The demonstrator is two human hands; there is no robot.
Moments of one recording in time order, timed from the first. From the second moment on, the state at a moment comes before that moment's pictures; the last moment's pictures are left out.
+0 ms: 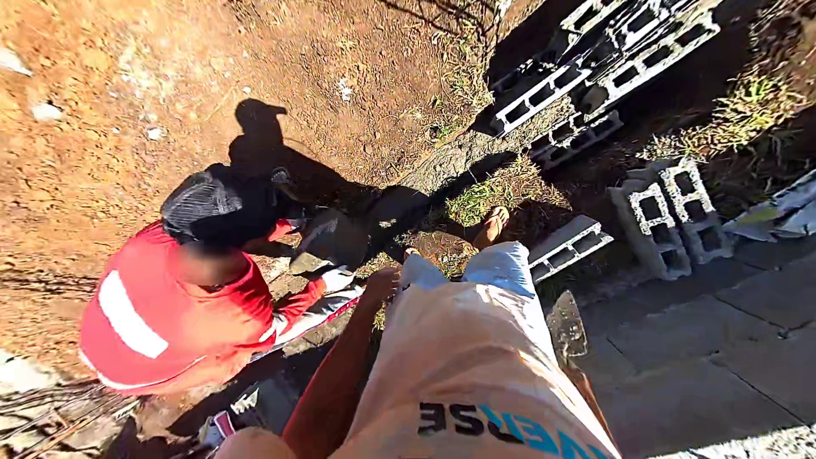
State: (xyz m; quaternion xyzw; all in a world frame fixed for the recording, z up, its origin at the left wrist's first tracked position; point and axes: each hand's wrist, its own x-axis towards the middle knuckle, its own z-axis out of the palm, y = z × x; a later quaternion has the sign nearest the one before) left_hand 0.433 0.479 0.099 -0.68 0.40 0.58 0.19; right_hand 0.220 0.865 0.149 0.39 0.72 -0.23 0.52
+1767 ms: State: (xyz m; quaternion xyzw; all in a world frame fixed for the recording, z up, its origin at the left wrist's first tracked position) left_hand 0.216 0.127 -0.113 -0.30 0.79 0.36 0.39; right_hand 0.091 0.495 -0.147 0.24 0.75 -0.10 0.61
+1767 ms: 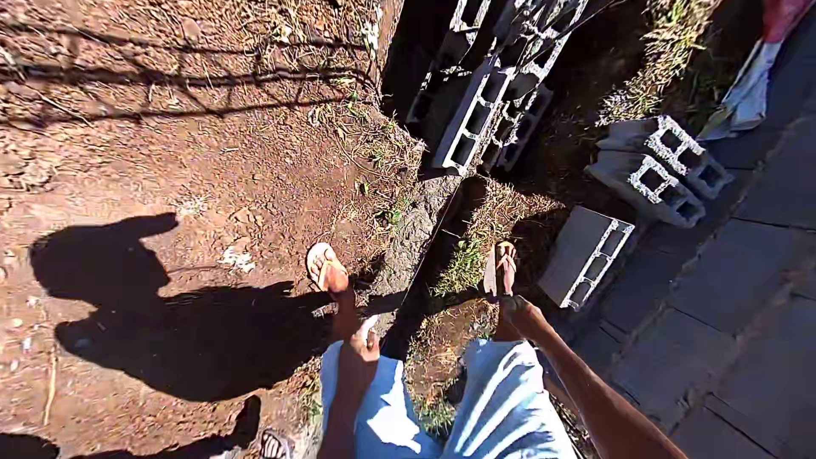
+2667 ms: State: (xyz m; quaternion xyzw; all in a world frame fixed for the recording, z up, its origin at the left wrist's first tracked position) left_hand -0.153 0.226 -0.316 -0.16 0.88 0.13 0.42; right_hand 0.011 0.607 -0.460 0.57 0.68 -0.36 0.29
